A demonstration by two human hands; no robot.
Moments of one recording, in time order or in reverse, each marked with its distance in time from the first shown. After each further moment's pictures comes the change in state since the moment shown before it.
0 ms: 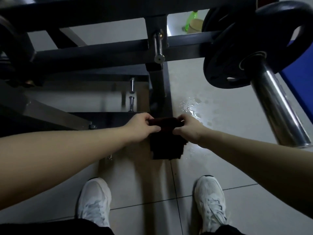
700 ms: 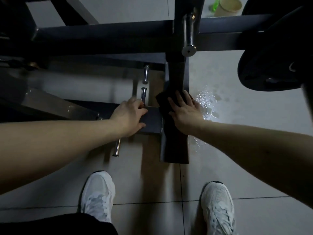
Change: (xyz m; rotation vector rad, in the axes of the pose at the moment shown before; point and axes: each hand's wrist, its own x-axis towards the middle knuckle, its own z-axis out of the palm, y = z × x) left_hand 0.032 -0.051 -0.056 1.056 0.105 0.174; right_hand 0.113 -0.003 0.045 -0.974 0.058 -0.417
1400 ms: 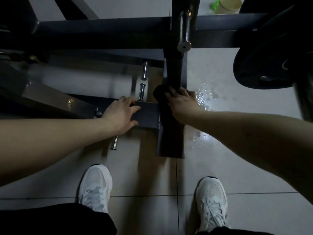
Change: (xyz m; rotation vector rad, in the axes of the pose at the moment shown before) left_hand -0.025 -0.001 -0.001 -0.034 -0.026 -0.070; right_hand 0.010 0.002 -0.011 -0.065 0.045 -0.076
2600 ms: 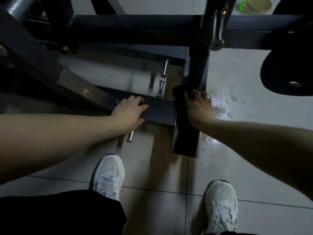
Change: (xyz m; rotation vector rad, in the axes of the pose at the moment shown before) left_hand -0.026 -0.022 0.012 0.045 0.007 -0.022; right_hand -0.012 -0.016 0.015 0.059 0.231 0.029
